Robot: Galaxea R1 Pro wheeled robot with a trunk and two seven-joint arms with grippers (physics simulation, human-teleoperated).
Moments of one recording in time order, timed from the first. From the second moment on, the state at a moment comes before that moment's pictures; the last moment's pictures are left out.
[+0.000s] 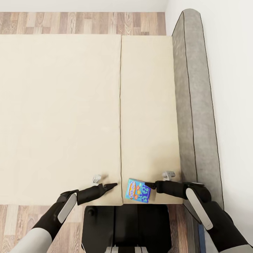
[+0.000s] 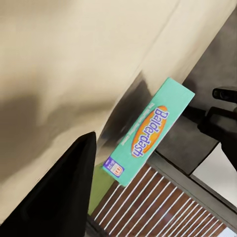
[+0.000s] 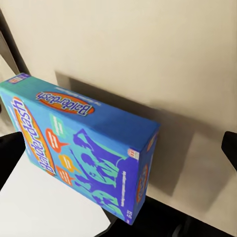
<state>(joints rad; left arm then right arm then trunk) -0.56 0.10 -0.15 -0.79 0.63 0.64 -0.82 -0.44 -0.19 0.16 -1.37 -0.50 0.87 0.36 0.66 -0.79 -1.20</state>
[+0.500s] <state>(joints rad) -0.57 0.09 -0.16 -0.77 0.63 0.64 -0.82 -0.44 -0.19 0.16 -1.36 -0.50 0.87 0.36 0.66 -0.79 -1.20</state>
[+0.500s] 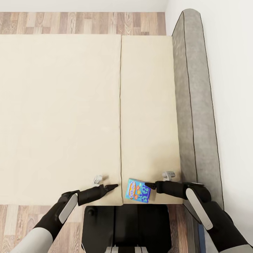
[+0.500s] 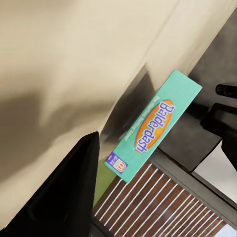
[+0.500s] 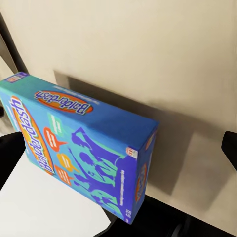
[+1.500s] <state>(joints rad) -0.57 0.09 -0.17 -0.74 0.62 0.64 -0.82 -0.44 -0.19 0.19 -1.34 -0.50 0.87 0.37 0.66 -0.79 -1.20</state>
